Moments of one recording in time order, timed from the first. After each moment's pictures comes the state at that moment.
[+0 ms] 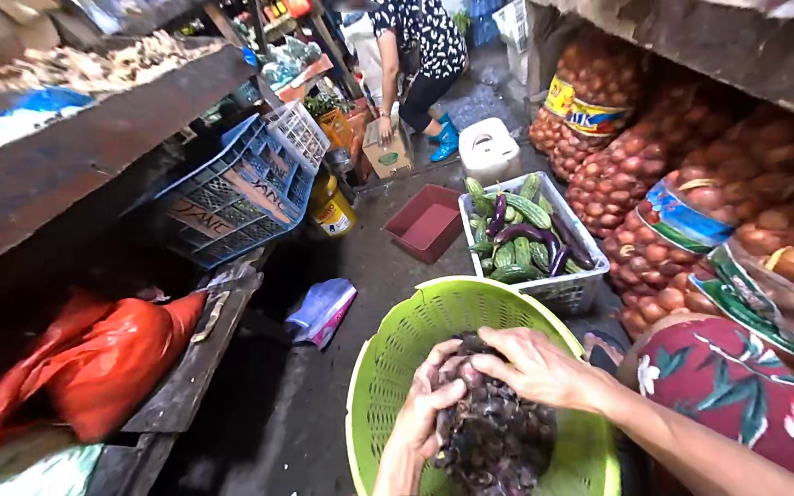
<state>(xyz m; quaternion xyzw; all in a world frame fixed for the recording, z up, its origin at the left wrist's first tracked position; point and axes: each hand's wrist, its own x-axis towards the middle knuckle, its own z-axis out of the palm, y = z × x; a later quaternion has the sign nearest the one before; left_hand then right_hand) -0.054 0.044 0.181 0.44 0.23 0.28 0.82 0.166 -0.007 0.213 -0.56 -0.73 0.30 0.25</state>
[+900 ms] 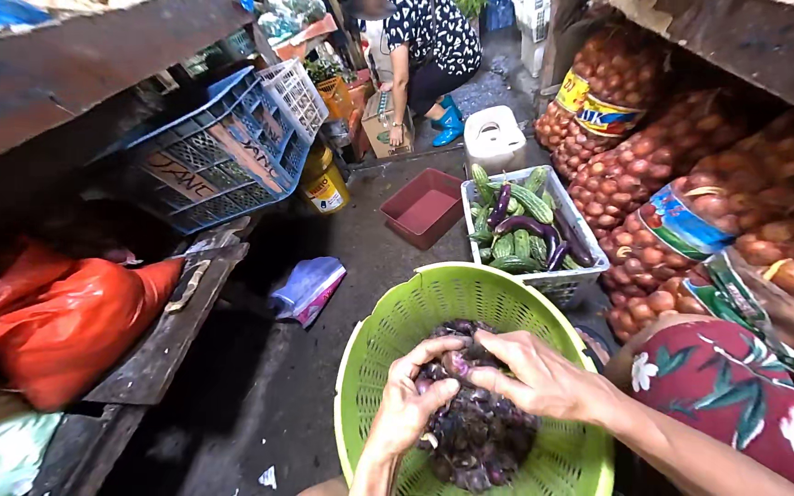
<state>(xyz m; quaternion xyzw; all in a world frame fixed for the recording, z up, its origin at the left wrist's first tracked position) -0.077 0.045 0.190 0.65 0.17 0.37 0.65 0.147 -0.013 0.194 -0.48 -0.77 0.22 0.36</state>
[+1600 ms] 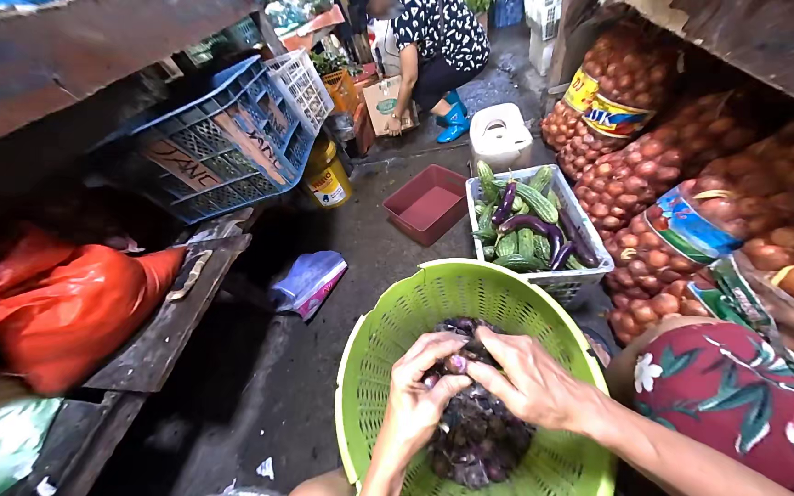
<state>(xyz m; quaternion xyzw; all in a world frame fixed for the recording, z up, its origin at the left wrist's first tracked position) -0.069 0.039 0.182 0.73 0.20 0.45 0.48 0.127 -0.016 0.182 -0.52 -0.75 0.14 0.38</state>
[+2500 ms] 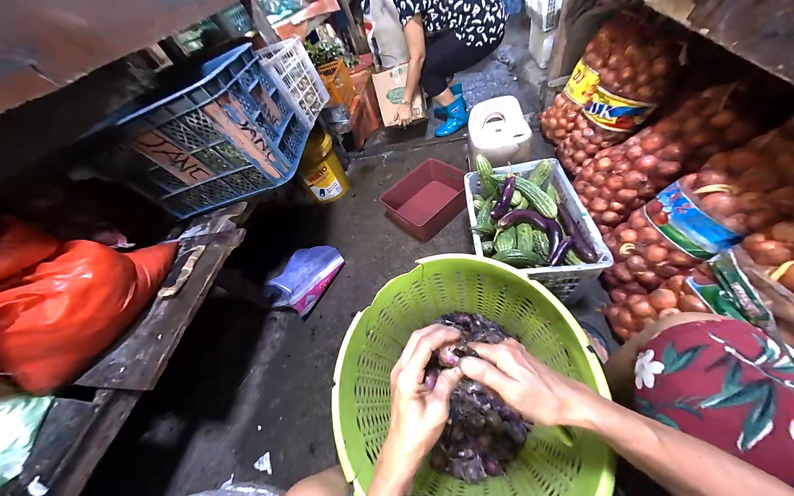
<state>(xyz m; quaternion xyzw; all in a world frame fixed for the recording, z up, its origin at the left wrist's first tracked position) -0.063 0.035 0.174 0.75 0.24 0.48 0.38 0.127 -0.013 0.192 -0.51 -0.68 0.43 0.32</state>
